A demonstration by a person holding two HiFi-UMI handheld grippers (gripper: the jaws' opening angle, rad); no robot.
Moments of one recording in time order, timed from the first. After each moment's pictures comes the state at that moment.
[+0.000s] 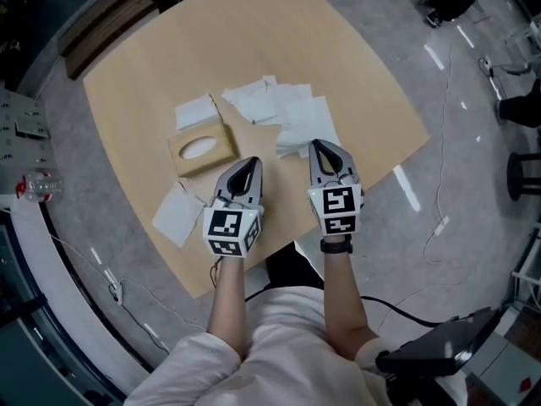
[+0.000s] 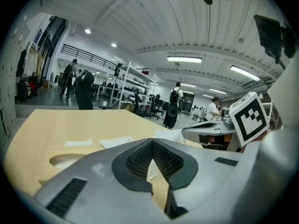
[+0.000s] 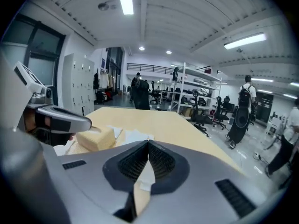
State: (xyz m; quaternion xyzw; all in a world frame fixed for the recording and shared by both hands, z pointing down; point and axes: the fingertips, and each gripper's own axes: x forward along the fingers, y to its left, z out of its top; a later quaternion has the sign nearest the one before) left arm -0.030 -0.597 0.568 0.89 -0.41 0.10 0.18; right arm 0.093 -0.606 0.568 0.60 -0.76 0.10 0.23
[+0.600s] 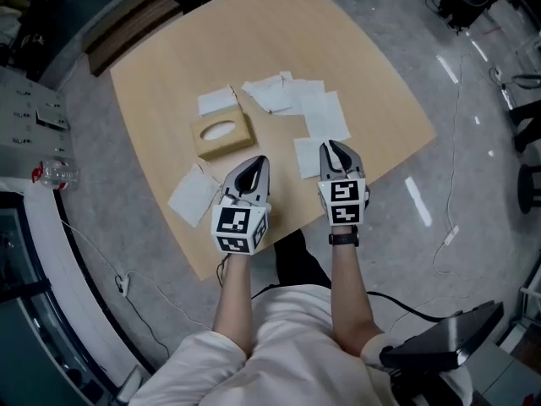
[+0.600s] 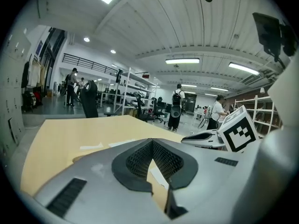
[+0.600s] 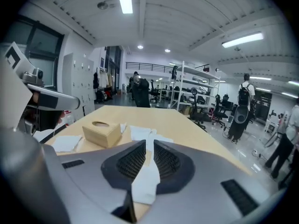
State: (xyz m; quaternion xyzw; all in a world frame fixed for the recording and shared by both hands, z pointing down) left arm -0.053 -0.541 0.535 0.88 -0.43 0.10 0.15; right arm 0.093 -0.556 0.581 0.61 -0.75 0.11 0.24
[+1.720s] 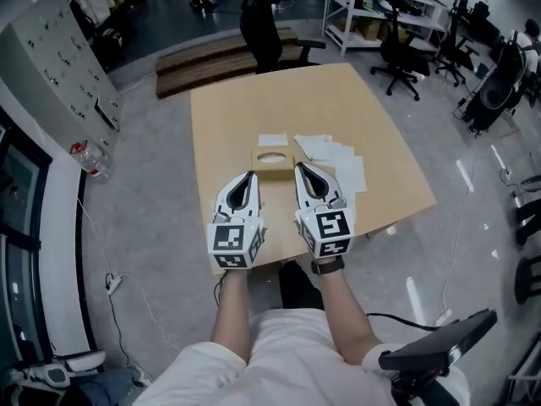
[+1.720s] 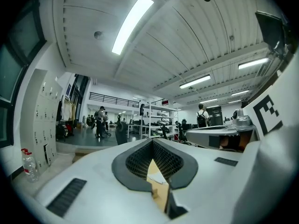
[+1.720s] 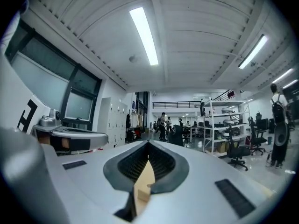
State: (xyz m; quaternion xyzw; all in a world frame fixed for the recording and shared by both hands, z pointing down) left arm -0.192 -0.434 0.370 0.80 -0.59 -0.01 0.01; right arm -0.096 -0.457 0.361 0.47 -0.88 -0.03 0.03
